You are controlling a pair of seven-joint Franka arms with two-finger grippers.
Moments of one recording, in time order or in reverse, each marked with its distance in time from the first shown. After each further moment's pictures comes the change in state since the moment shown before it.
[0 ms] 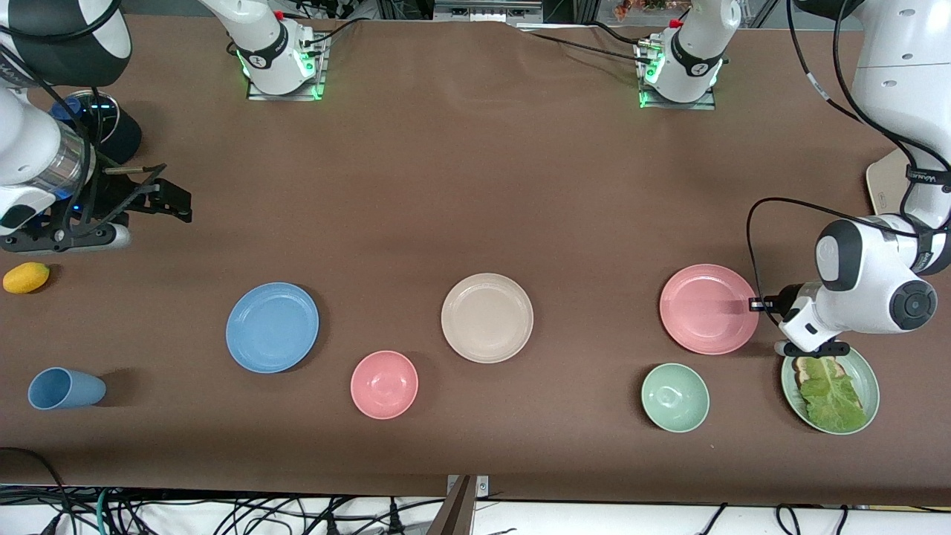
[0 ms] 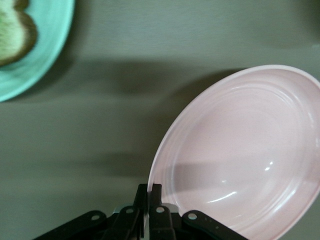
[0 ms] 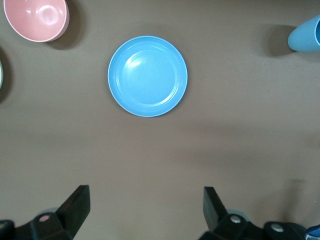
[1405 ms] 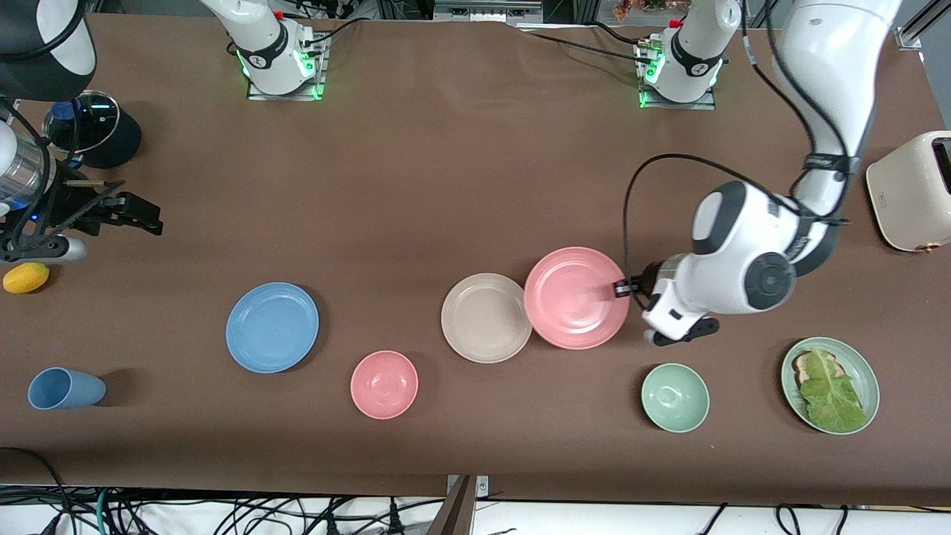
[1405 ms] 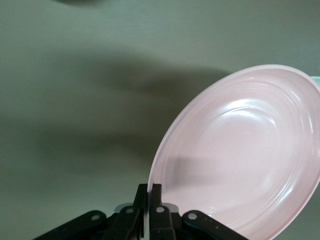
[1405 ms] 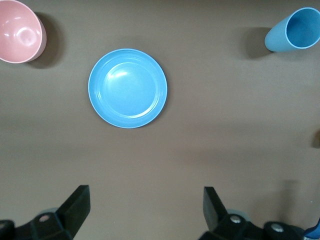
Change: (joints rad) left arm -0.230 -0.019 -0.251 0.122 -0.114 -0.061 -0.613; right arm -0.072 0.017 -0.005 0.003 0.000 0.051 0.000
